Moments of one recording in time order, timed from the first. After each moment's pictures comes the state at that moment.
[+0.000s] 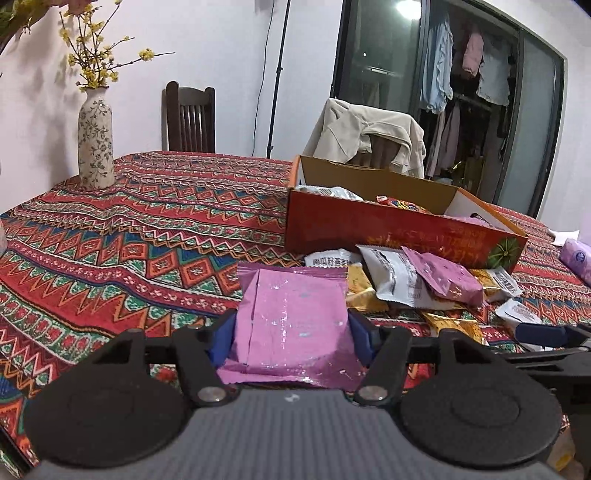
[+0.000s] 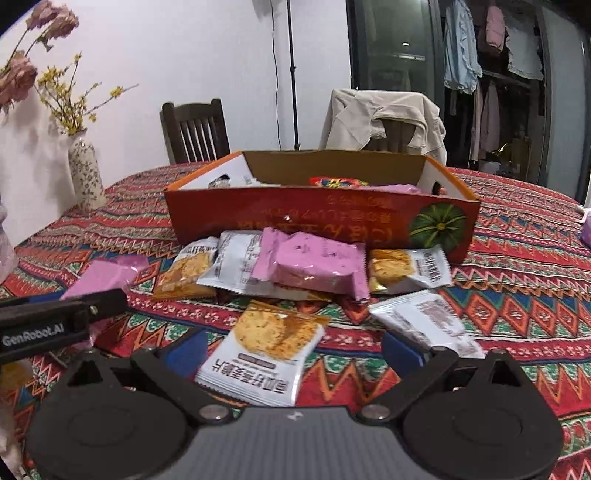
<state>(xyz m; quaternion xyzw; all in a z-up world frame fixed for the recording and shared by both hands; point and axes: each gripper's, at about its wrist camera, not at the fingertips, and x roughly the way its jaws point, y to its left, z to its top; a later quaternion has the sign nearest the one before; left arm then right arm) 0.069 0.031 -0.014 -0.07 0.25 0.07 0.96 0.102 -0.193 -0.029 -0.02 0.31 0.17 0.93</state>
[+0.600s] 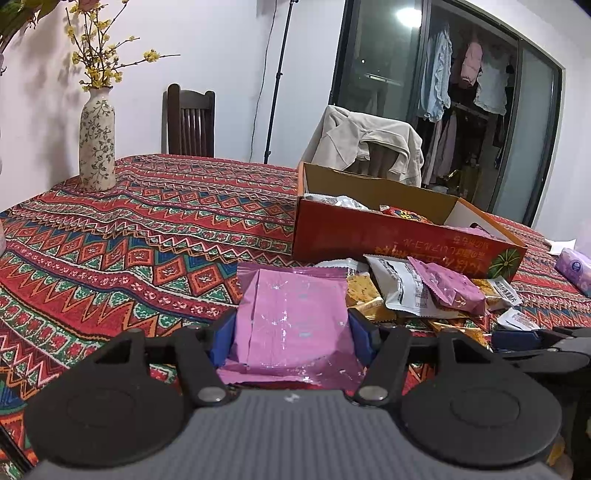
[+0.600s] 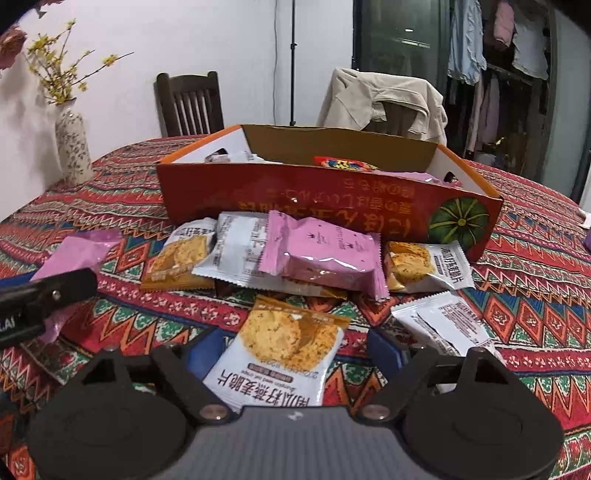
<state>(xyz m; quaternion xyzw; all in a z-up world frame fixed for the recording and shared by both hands) 0.068 0.044 -0.013 -0.08 0.24 0.06 0.96 0.117 -0.171 -0.035 -0.05 0.34 0.16 0.93</state>
